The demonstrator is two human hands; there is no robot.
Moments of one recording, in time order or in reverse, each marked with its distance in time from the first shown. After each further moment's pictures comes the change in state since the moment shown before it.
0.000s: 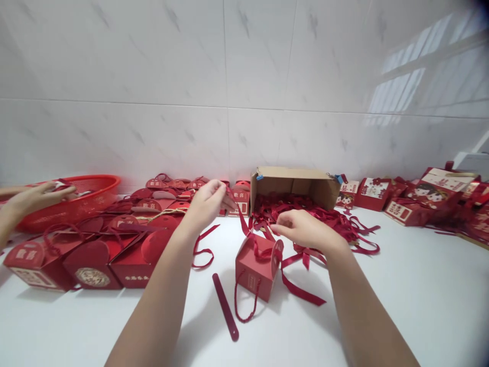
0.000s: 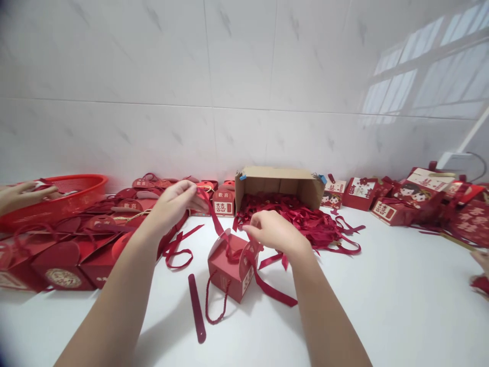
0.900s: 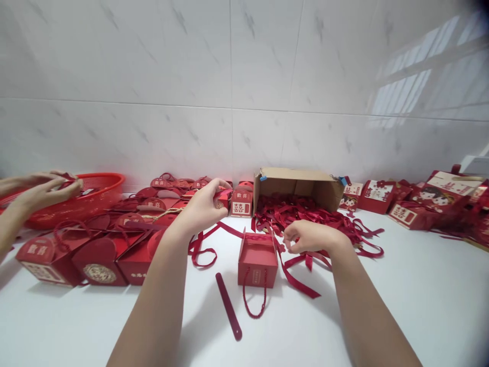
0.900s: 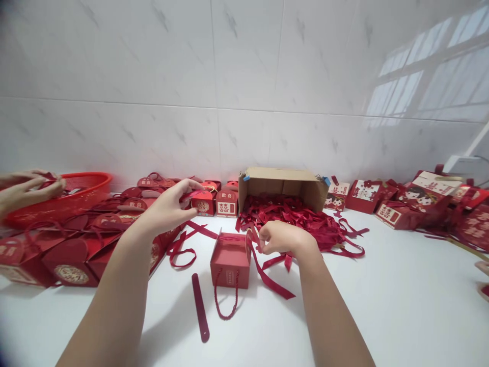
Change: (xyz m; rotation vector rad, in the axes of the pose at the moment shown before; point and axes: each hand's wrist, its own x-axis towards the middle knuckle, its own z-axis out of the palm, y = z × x) left_hand -0.017 0.017 -0.023 0.557 -0.103 0.143; right_hand 0.014 0.029 0.004 -0.062 -0.297 -0.034
